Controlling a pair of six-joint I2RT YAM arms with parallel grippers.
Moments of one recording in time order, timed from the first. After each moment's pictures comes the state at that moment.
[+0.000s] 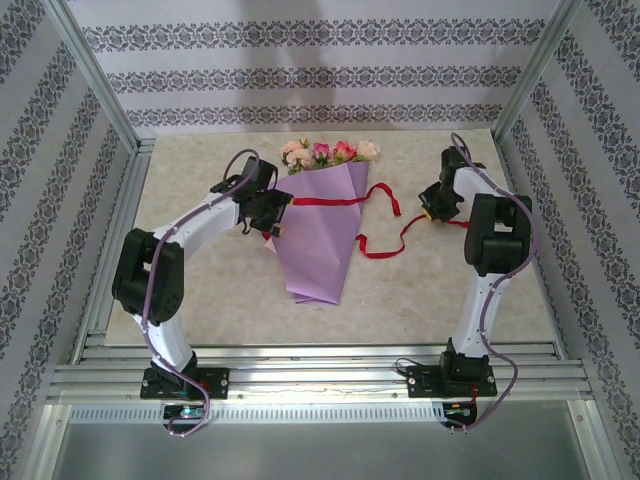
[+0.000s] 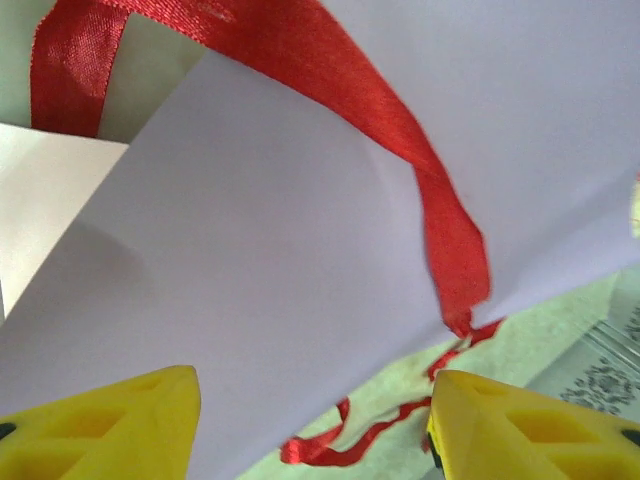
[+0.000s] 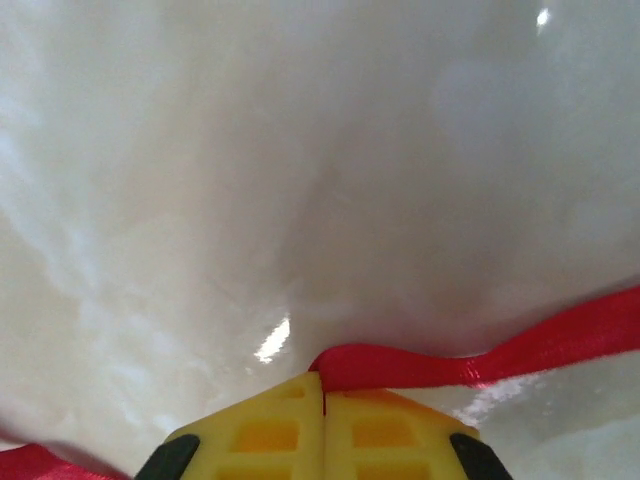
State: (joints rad) left arm -0.36 1.78 1.33 -0.54 0.22 -1.60; right arm -0.10 2.15 1.58 -0.75 -0.13 0.94
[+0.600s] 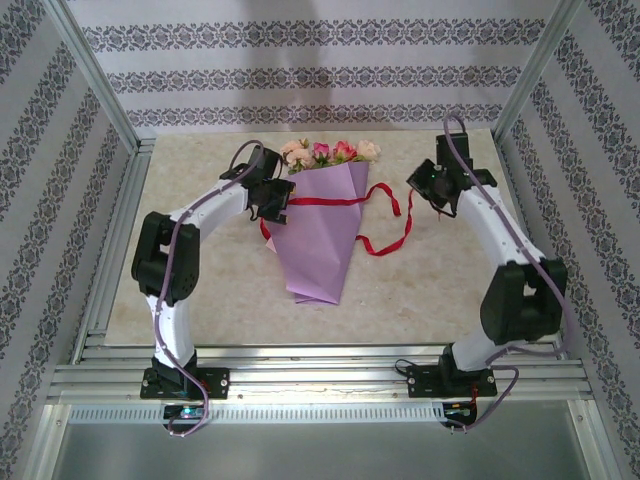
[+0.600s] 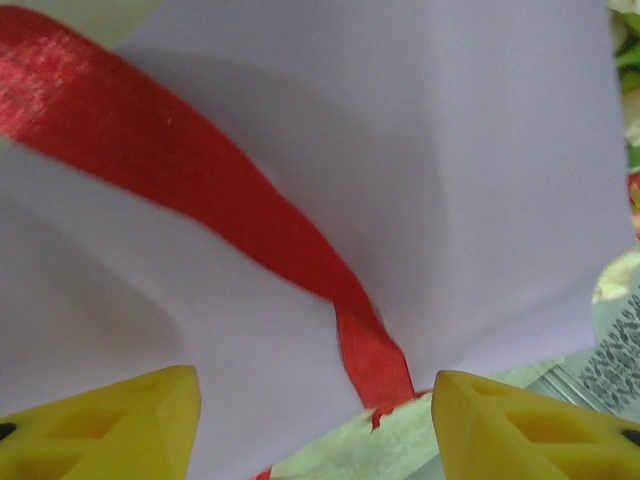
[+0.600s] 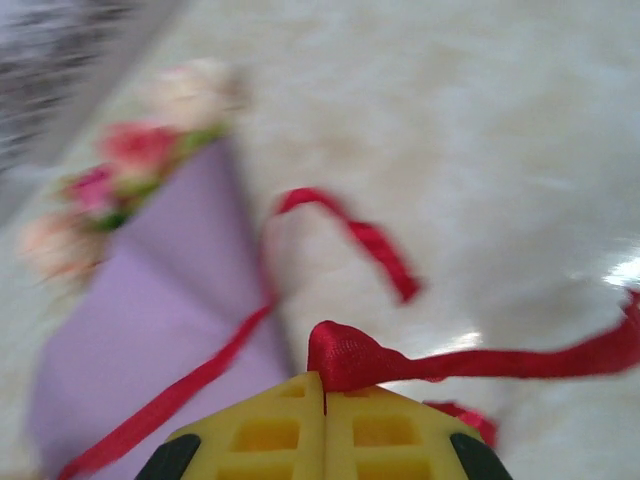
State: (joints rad) left arm -0.33 1.98 1.52 -0.55 0.23 -1.68; right arm 0.10 1.55 1.33 -0.58 -0.12 0.75
